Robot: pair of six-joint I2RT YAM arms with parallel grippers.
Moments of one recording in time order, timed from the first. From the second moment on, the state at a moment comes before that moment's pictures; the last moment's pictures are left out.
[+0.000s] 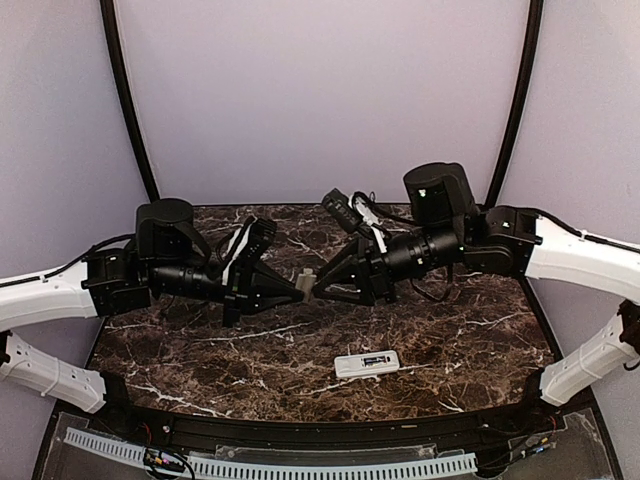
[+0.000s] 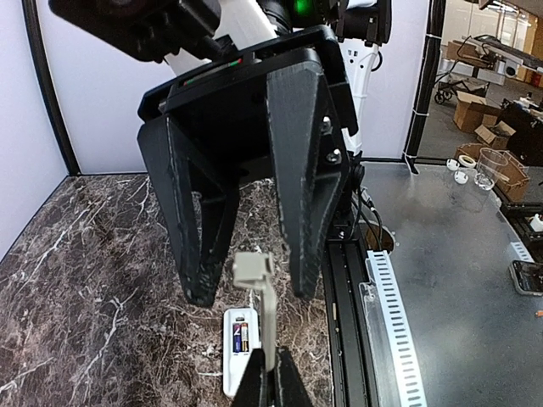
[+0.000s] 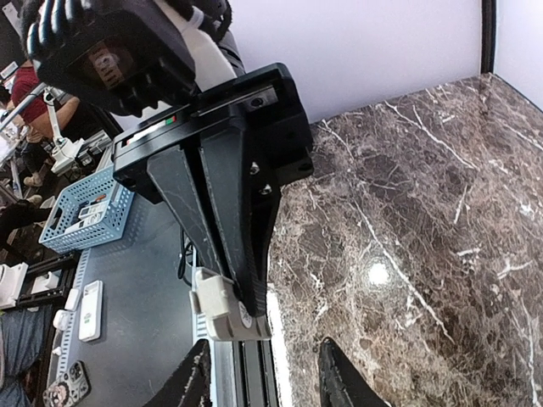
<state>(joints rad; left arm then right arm) -1.01 1.11 0.92 -0.09 0.50 0.13 1.07 1.35 1.27 -0.39 -0.52 0.11</state>
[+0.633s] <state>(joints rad) -1.01 1.12 0.95 -0.10 0.52 0.08 1.09 1.35 1.23 -0.21 -0.56 0.15</state>
